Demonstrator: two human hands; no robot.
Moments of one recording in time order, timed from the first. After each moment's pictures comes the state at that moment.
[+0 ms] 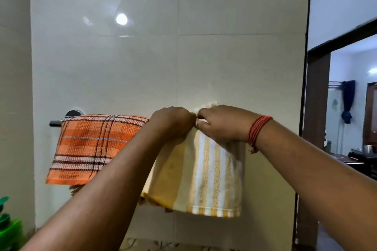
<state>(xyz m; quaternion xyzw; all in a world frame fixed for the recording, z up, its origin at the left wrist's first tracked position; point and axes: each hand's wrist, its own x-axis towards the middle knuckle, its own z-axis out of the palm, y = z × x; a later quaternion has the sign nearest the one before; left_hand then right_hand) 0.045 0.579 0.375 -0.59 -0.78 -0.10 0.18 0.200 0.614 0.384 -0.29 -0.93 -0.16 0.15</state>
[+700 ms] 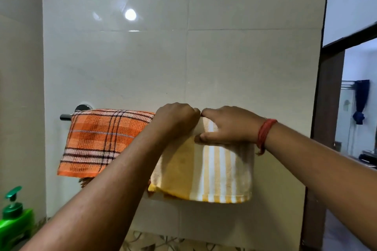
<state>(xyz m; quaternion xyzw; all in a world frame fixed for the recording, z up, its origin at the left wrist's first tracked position) 0.038 0.568 0.367 -0.60 -0.73 -0.08 0.30 0.197 0.635 0.376 -0.23 -0.94 -0.16 0.17</state>
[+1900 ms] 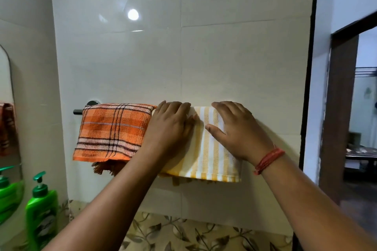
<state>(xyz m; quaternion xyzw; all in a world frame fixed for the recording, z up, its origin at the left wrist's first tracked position) 0.052 0.539 0.299 -0.56 -0.67 -0.30 0.39 0.234 0.637 0.308 -0.24 -0.87 -0.15 0.40</state>
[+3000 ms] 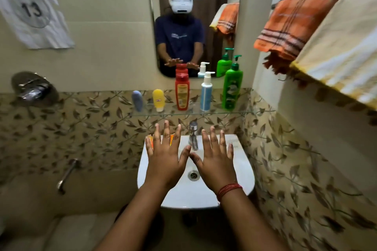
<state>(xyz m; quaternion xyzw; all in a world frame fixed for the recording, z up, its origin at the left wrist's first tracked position) 0.207 0.303 -0.002 0.08 -0.96 -0.14 0.23 0.154 0.456 -0.017 0.21 -0.95 0.18 0.14</state>
